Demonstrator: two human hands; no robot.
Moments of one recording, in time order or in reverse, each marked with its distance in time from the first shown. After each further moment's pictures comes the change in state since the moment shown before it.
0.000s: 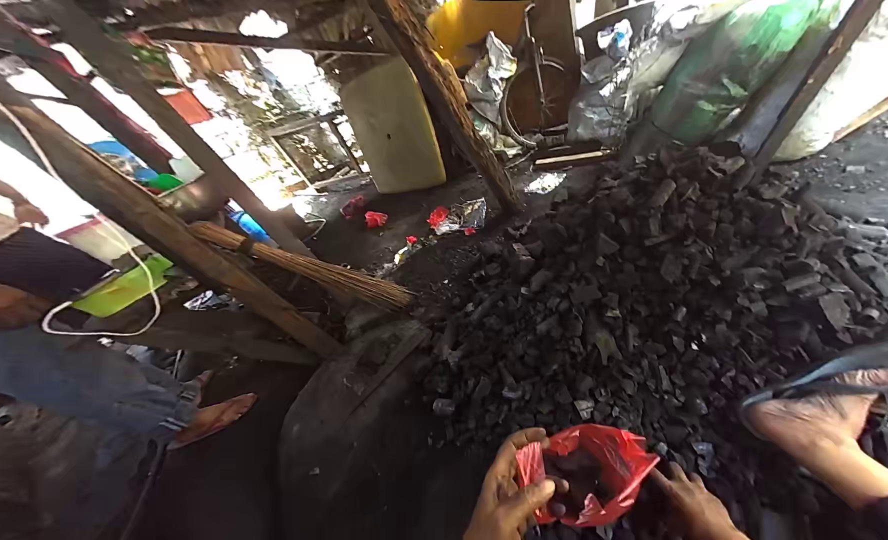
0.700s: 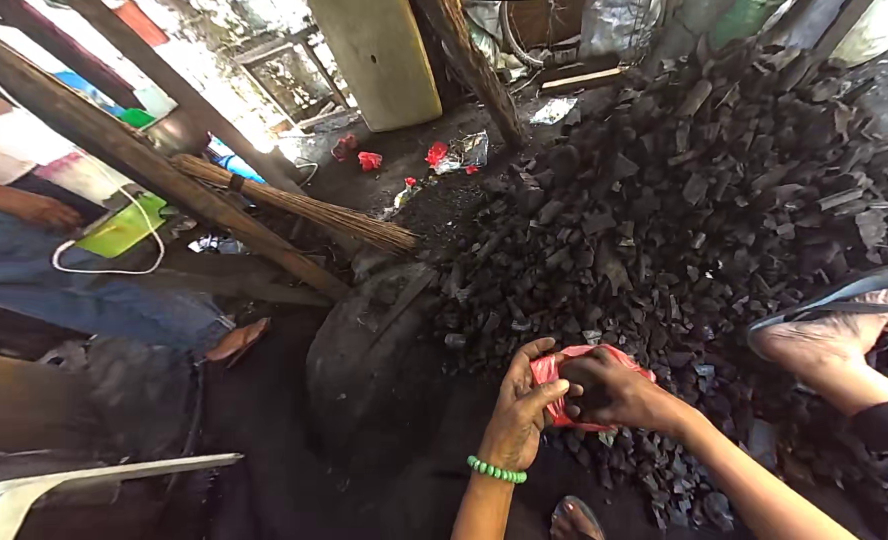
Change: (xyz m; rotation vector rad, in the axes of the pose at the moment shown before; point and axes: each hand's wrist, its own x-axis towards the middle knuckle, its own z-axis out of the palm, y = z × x) left_hand 0.007 0.000 0.006 -0.118 0.081 -0.042; right_hand -0.052 -0.117 -0.082 0.447 0.044 -0.673
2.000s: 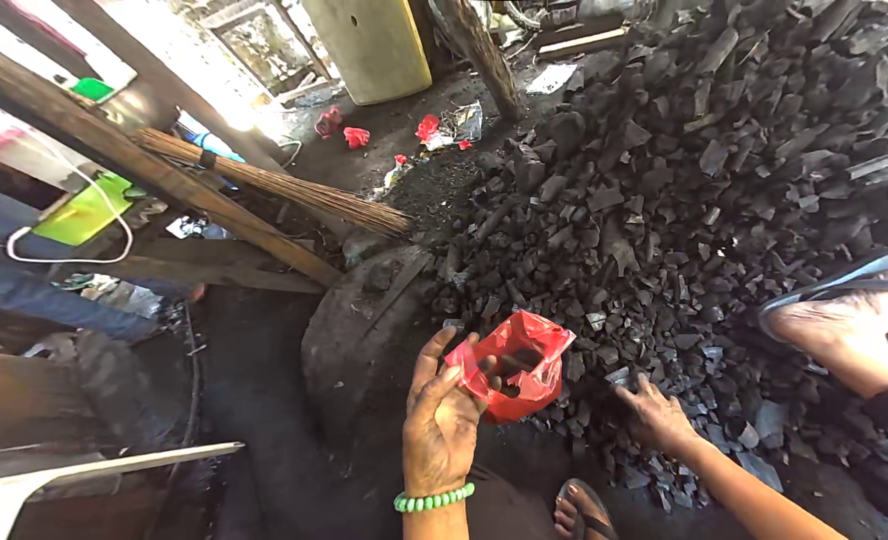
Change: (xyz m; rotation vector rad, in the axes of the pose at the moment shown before) left_hand -0.027 0.033 -0.046 -0.224 0.291 0.316; right_hand -0.022 0.098 0.066 -0.453 -0.102 0.514
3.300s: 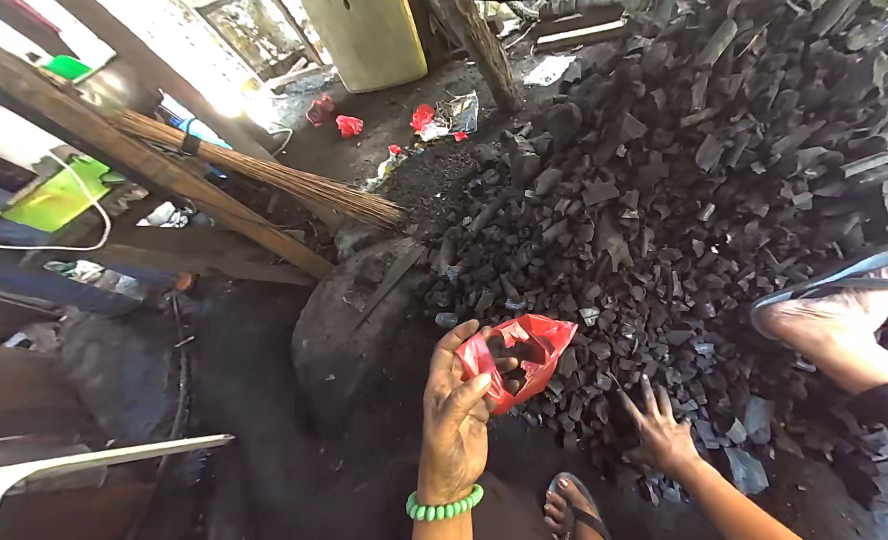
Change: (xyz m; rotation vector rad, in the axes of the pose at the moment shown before) left_hand -0.007 -0.018 0.008 0.136 -0.107 0.035; right_hand -0.018 0.017 0.033 -0.051 -0.040 0.134
